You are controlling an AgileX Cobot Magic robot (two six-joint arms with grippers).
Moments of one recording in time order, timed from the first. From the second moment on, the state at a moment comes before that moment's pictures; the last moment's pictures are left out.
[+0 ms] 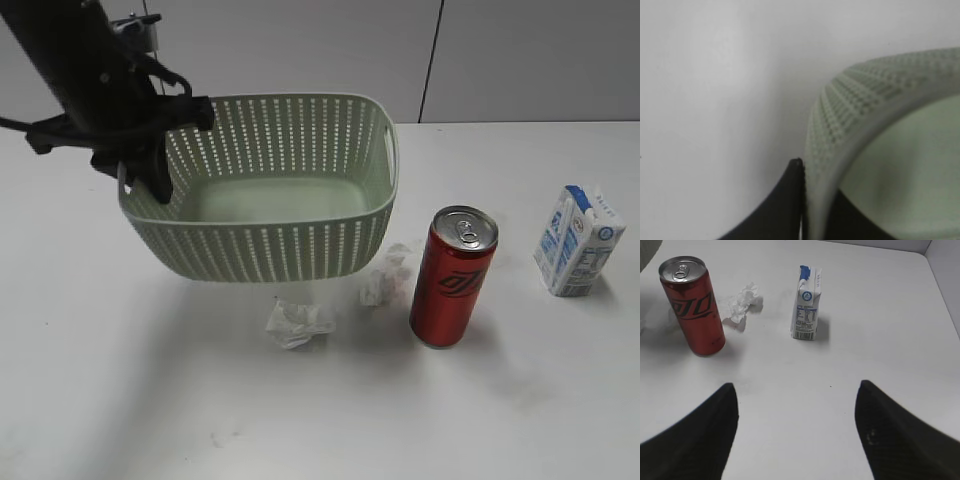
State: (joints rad) left arm -0.40 1.84 -1.49 -0.18 1.12 -0.29; right arm 0.07 0.00 -0.42 0.06 0.95 -0.12
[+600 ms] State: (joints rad) left arm -0.49 1.56 -0.94 -0.14 0.88 -0.36; right arm 0.07 0.03 -0.43 0.06 0.95 -0.10
